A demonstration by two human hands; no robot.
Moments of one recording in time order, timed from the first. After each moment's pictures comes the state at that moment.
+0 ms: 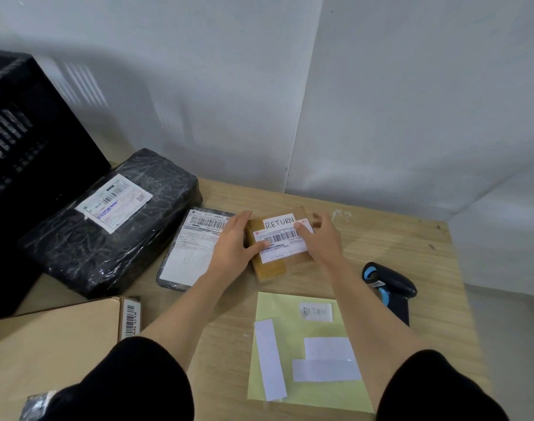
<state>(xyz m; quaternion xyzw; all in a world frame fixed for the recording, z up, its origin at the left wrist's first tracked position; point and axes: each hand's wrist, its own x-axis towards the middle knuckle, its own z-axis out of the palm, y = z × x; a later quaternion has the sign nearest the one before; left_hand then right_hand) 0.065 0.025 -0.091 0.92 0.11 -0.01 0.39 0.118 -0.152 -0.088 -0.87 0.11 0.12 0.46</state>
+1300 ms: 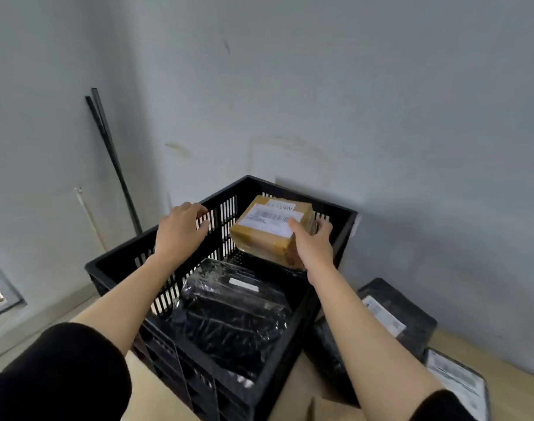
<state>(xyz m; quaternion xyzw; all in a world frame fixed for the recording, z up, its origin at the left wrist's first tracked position) -0.128 0.592 0.129 0.91 0.28 0.28 0.12 -0.004 0.382 0.128 -0.74 -0.05 0.14 0.66</state>
